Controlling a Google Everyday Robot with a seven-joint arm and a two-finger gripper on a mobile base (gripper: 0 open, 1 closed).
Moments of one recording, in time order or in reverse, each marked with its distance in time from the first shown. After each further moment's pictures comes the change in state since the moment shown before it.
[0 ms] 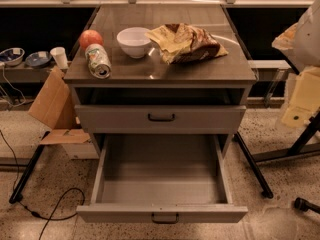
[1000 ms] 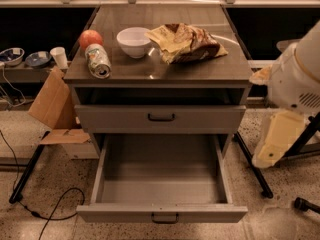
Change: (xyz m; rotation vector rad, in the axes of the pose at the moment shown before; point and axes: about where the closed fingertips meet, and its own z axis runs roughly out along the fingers) arm -0.012 0.043 0.052 -0.073 -0.059 -0.023
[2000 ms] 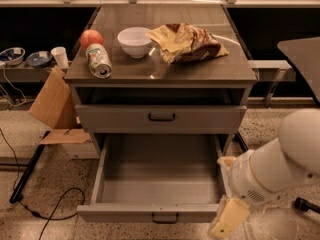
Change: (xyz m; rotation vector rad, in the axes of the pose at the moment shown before) arm 0.015 0.109 0.180 -0.216 -0.192 0.178
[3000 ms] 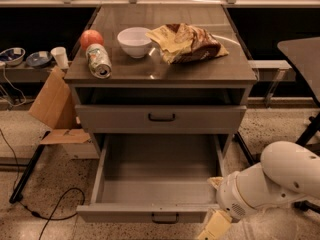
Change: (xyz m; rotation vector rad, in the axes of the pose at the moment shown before) arm 0.025 0.004 0.086 -0.105 -0.110 0.145
